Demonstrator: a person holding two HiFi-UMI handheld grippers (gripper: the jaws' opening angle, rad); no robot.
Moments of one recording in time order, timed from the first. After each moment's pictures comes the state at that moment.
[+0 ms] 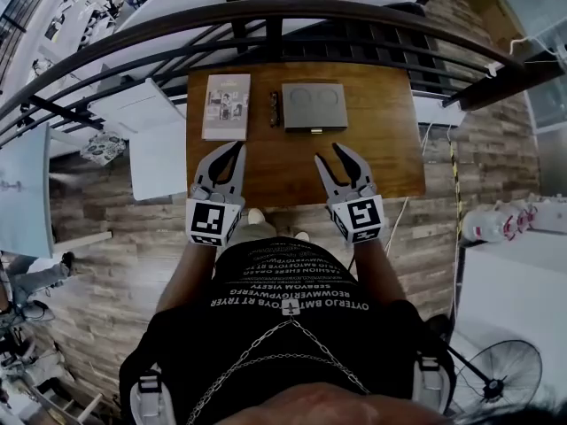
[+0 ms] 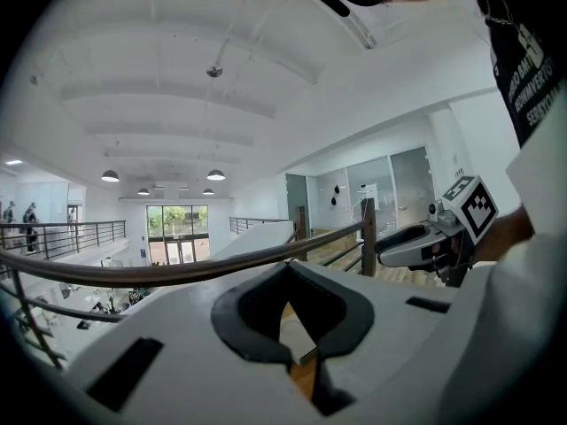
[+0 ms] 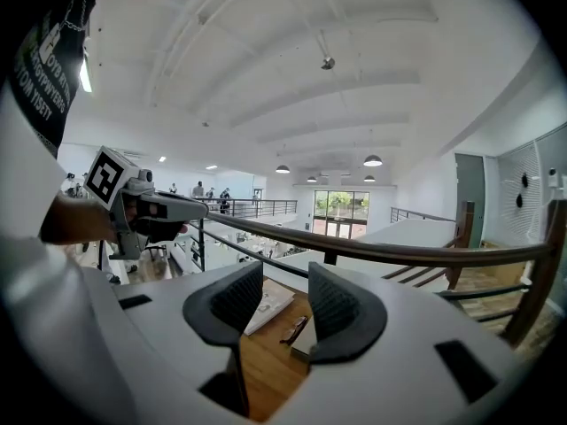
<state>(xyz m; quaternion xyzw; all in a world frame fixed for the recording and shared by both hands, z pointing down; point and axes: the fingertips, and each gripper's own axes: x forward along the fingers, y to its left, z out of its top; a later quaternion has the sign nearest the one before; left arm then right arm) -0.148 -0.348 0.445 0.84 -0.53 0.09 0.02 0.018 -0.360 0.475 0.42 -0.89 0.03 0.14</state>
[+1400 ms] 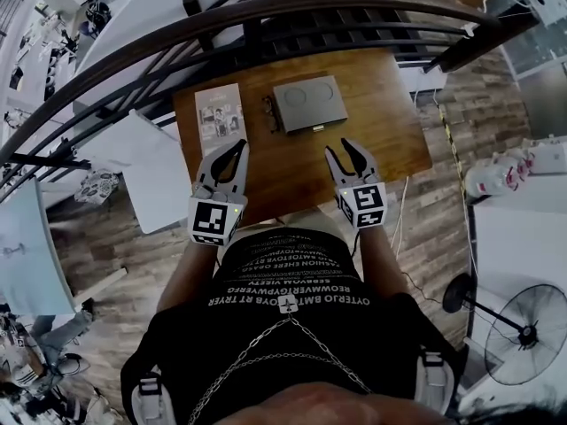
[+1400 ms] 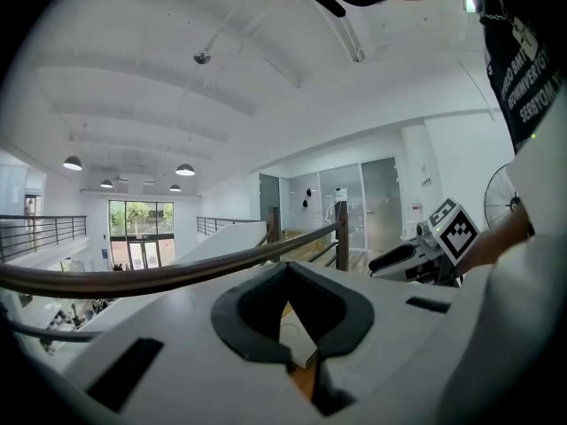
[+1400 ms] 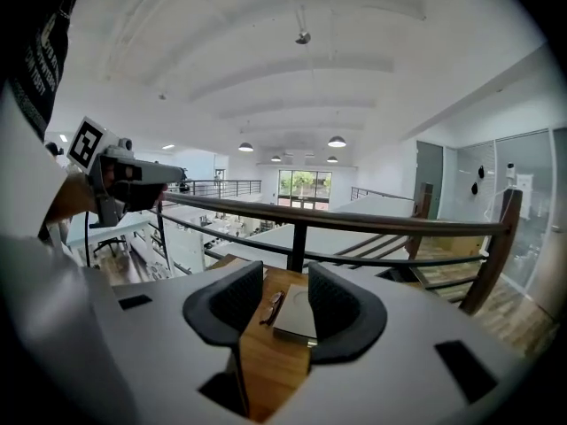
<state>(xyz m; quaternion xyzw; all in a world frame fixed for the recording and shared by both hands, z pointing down) -0.179 -0.422 0.454 0.90 -0.43 0.08 0.02 0.014 -0.412 0.538 0.54 -0.82 0.08 0.19</state>
